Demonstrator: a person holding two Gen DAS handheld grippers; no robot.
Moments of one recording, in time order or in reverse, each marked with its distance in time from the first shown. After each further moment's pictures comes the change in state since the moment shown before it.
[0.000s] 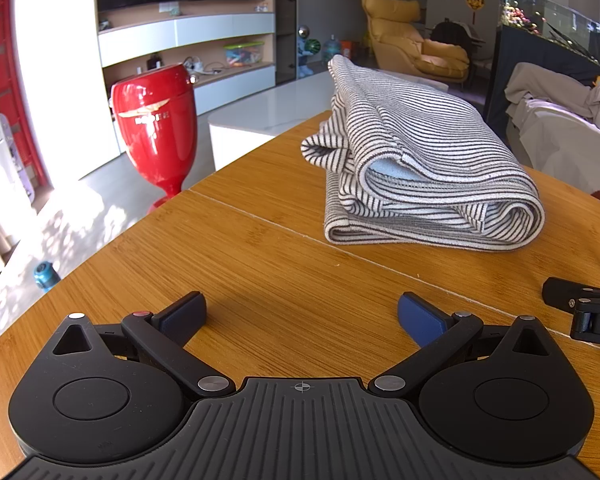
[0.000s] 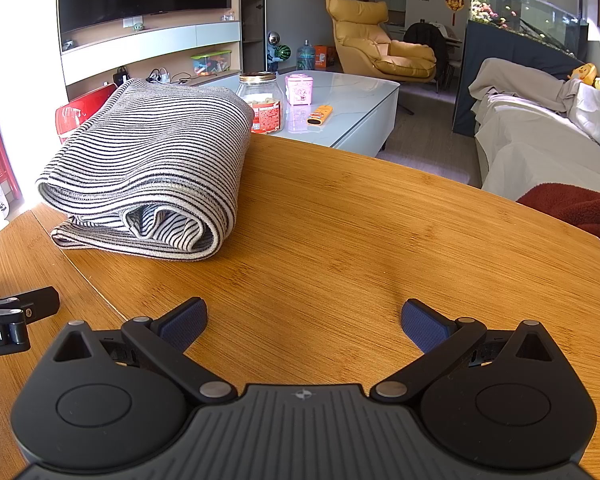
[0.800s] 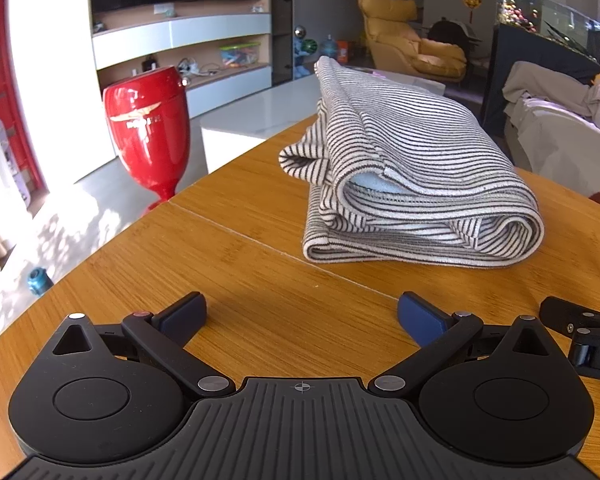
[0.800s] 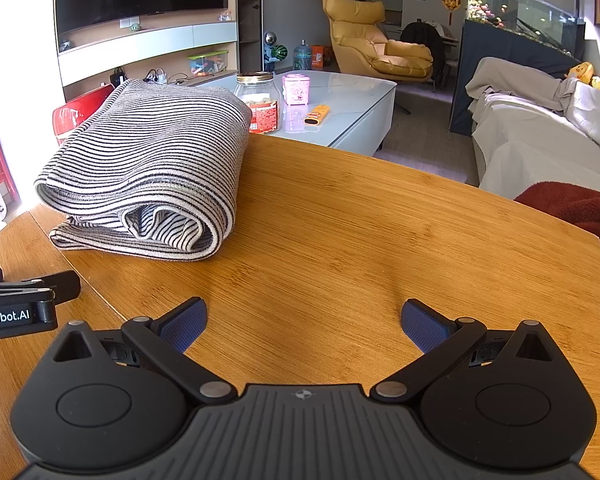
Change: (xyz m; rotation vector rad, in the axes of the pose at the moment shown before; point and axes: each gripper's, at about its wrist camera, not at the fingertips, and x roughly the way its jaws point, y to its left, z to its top) left arm 0.013 -0.012 0.009 0.006 -0.001 -0.005; right arm -0.002 0.001 -0.001 0.010 0.000 -0.013
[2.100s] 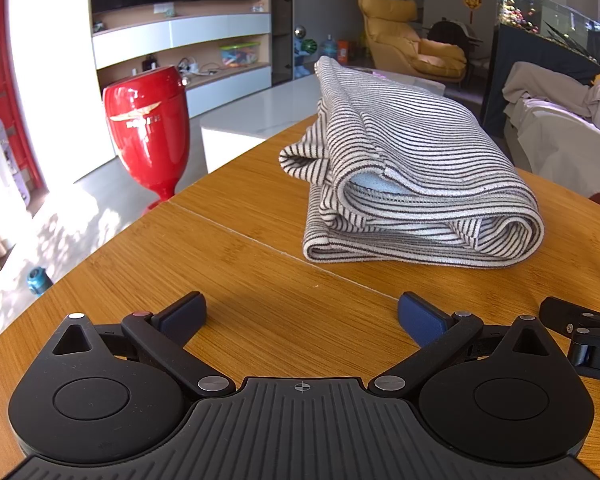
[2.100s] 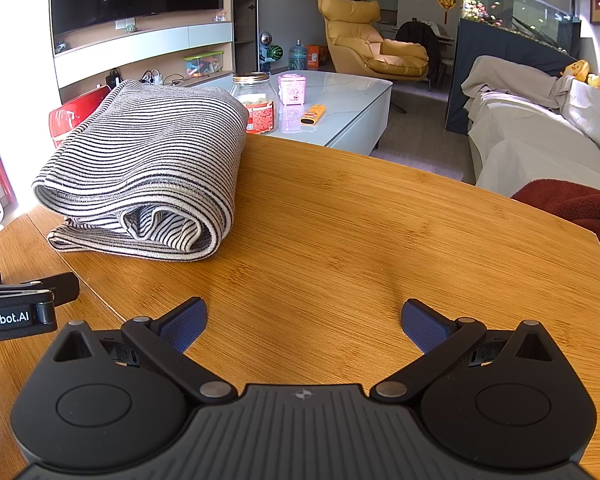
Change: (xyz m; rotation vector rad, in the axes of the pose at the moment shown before) left arm 0.000 0.000 0.000 0.000 0.000 -0.001; right arm 0.000 0.000 -0.001 0.006 0.000 -0.006
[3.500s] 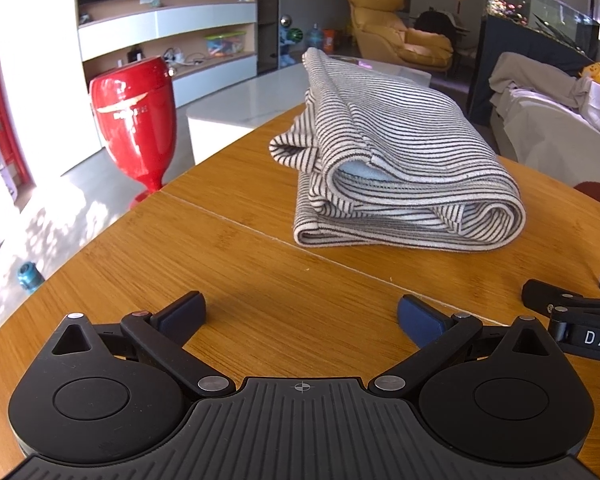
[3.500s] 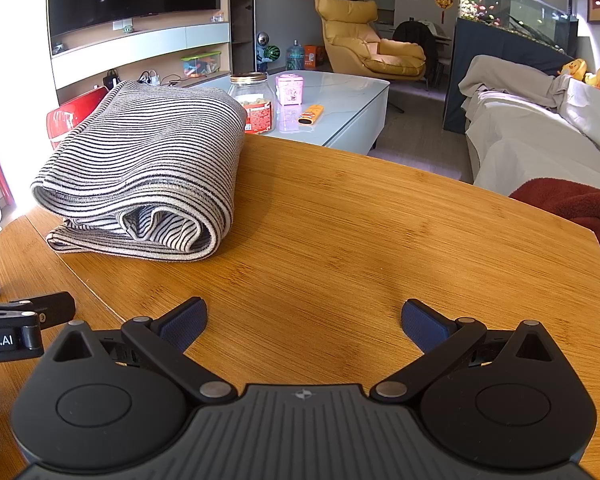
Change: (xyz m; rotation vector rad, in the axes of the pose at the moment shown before) left arm -0.009 0.007 -0.002 0.003 0.038 -0.038; right arm -0.001 -0.001 0.000 0.006 0.000 -0.008
